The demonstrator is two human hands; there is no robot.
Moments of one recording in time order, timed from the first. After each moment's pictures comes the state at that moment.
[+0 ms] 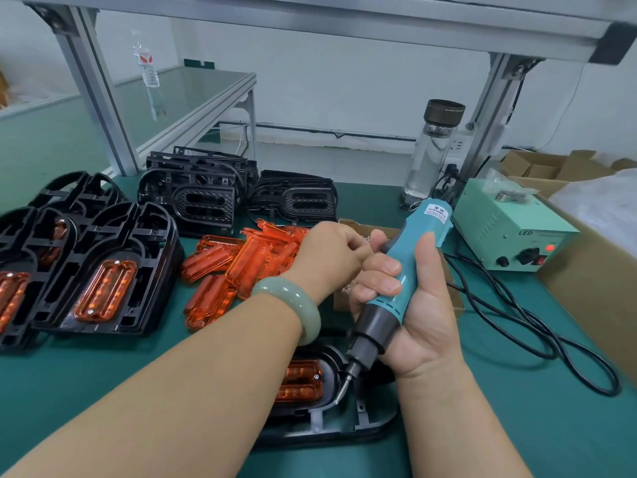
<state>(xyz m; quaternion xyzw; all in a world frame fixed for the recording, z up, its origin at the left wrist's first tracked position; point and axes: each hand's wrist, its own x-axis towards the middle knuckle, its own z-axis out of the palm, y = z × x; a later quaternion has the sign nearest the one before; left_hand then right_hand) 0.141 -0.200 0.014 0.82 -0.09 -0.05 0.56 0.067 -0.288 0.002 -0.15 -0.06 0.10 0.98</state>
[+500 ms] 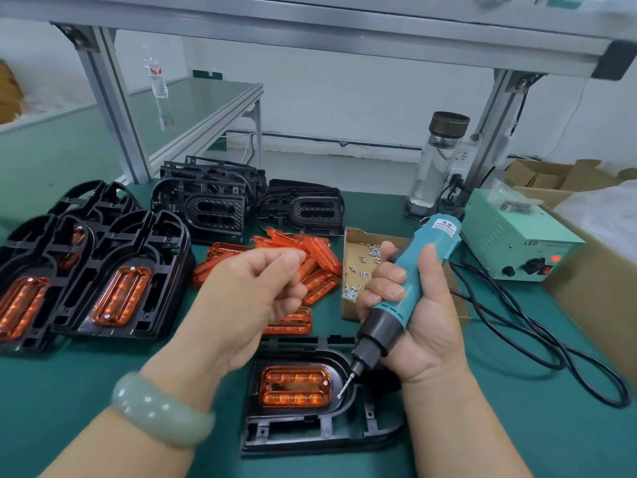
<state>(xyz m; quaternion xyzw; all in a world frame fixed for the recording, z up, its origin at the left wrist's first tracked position) 0.077 -0.112 0.022 0.62 -0.02 -0.03 0.78 0.068 -0.283 0.004 -0.18 -0.01 0.06 0.98</state>
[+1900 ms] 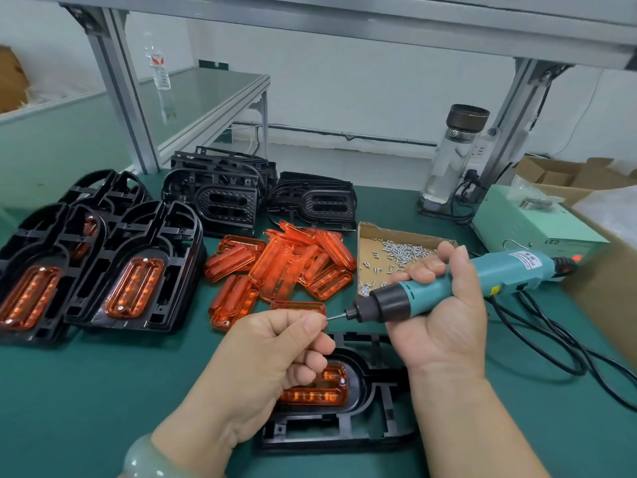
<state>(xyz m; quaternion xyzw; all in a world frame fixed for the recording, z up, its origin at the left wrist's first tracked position) 0.038 -0.107 -0.007 0.58 0.02 -0.16 0.80 0.070 -0.270 0.006 -0.20 0.06 -0.18 0.96</state>
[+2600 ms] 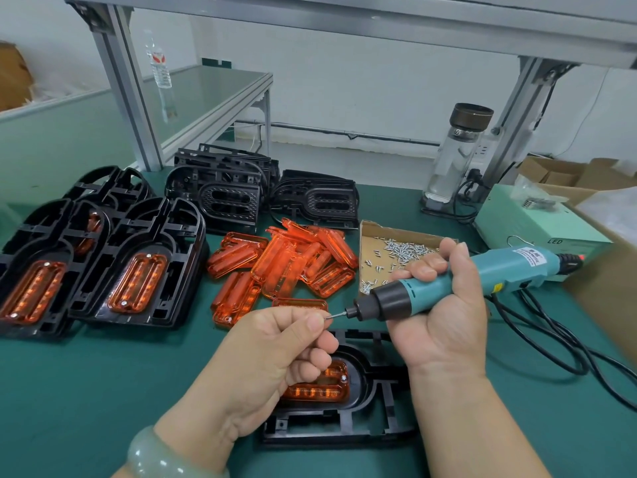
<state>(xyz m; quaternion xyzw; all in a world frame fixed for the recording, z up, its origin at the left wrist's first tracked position) 0.038 -0.105 -0.009 0.57 0.00 -0.18 0.81 0.069 -0.266 0.008 -0.21 0.06 -0.19 0.96</state>
